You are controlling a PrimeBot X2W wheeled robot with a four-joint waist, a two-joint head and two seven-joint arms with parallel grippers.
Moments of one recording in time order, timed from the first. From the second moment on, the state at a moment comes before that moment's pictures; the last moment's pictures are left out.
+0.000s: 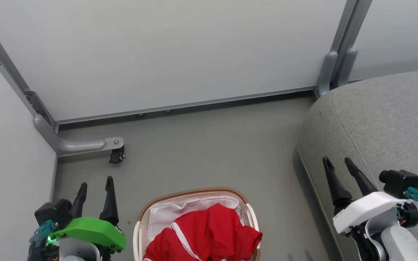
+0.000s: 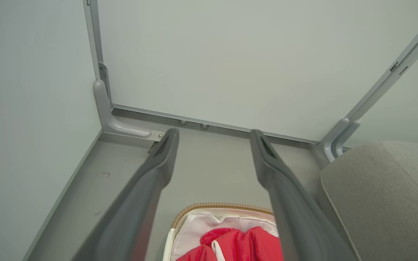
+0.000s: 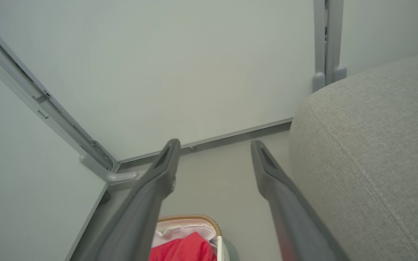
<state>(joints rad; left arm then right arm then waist) -0.09 0.14 -0.15 0.33 -0.52 -0.01 -0.14 -0.16 -0.17 0.12 0.30 0.57 0.13 -0.14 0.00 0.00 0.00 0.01</state>
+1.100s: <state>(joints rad) -0.08 0.09 -0.13 0.36 -0.24 -0.04 -0.22 -0.16 -0.19 0.14 0.32 0.27 0.13 -0.22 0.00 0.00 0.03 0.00</state>
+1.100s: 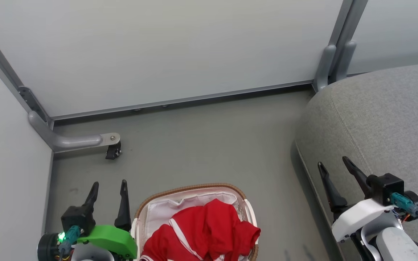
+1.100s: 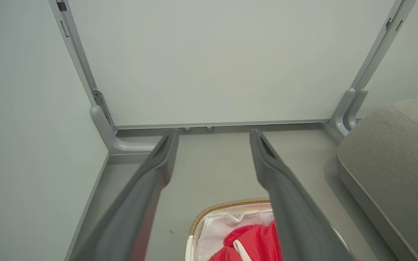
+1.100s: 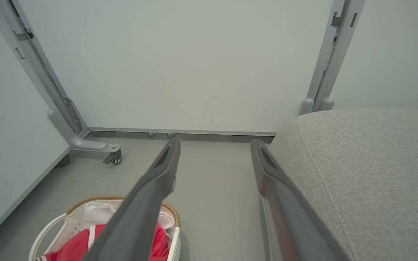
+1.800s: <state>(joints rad) -0.37 0.05 -0.25 0.73 -0.17 -0.12 -0.26 -0.33 -0.21 0.19 0.25 0.15 0.13 -0.26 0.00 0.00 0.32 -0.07</state>
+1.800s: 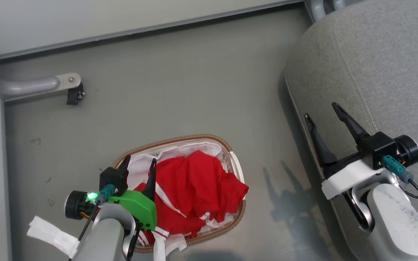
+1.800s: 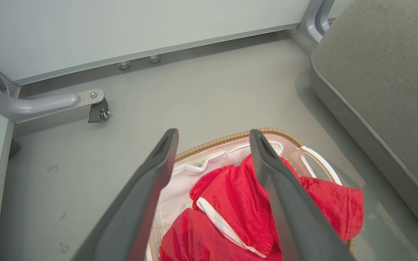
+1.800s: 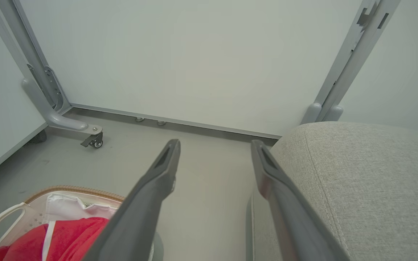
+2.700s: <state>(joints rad) -0.61 0.05 -0.43 1.26 -0.37 -0.07 -0.15 -0.39 -0.22 0.21 0.23 0.14 0.13 -0.26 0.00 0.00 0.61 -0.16</state>
